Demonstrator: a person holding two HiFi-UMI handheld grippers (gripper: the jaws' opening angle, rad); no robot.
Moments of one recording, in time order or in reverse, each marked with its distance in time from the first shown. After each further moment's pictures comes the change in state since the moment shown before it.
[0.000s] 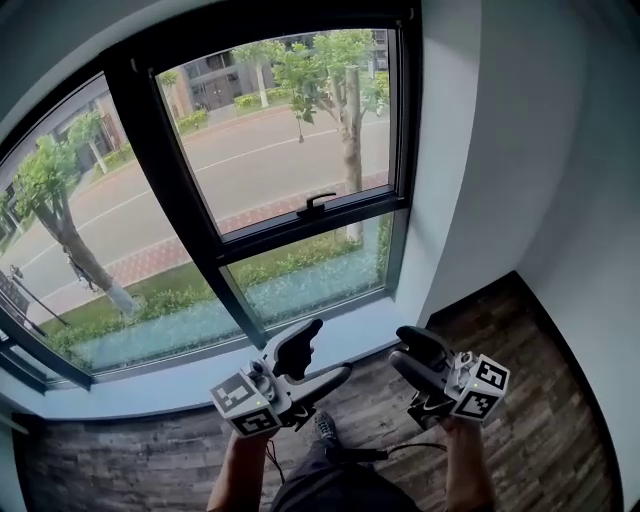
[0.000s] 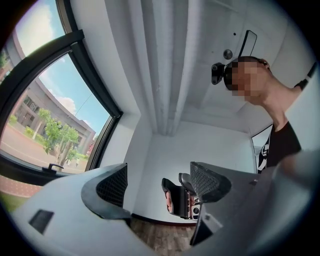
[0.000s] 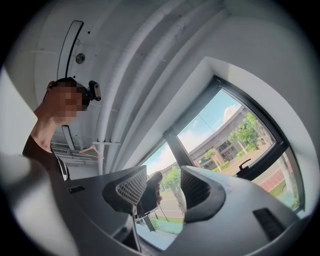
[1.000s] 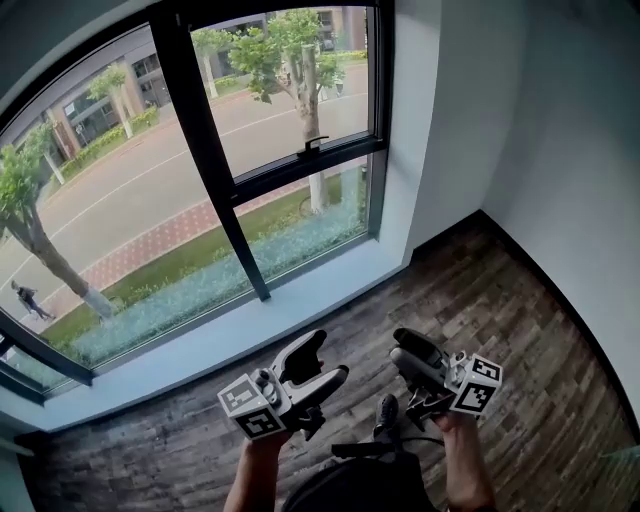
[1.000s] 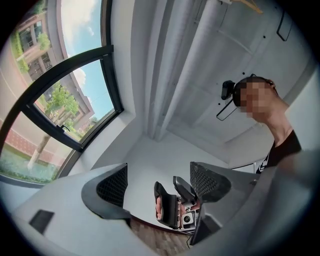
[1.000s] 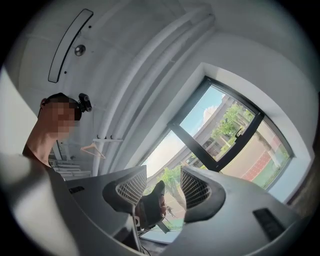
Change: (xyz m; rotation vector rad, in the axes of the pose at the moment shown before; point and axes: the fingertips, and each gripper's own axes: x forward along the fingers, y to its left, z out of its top) left arm -0.257 -0.157 -0.030 -0.356 -0.061 -0.134; right arm -0.017 0.249 -0.177 0.156 -0.073 -0.197
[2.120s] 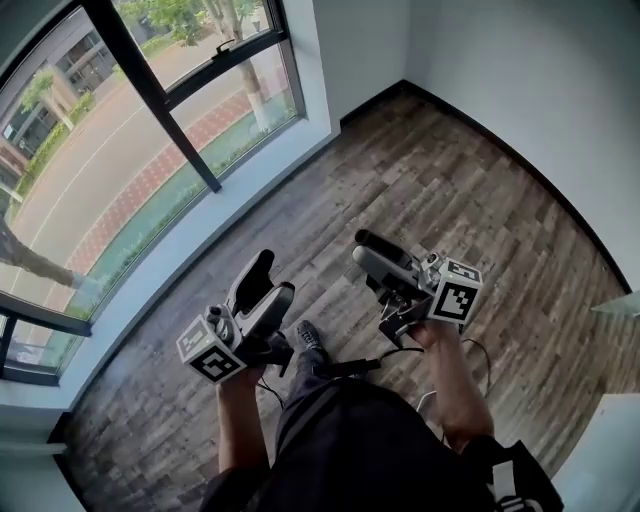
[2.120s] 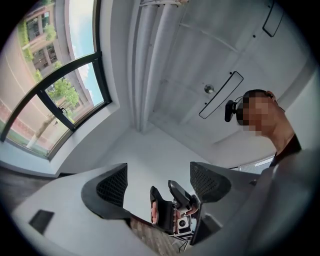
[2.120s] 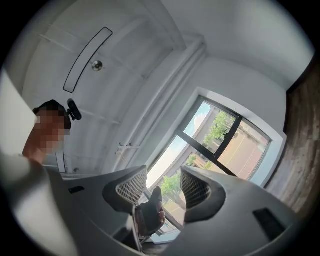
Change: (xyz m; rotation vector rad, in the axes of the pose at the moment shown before) left arm -0.119 -0.327 -0.144 -0.041 0.024 -0.034; right arm -0.250 0.267 -0.104 0.098 -0.142 -0.059
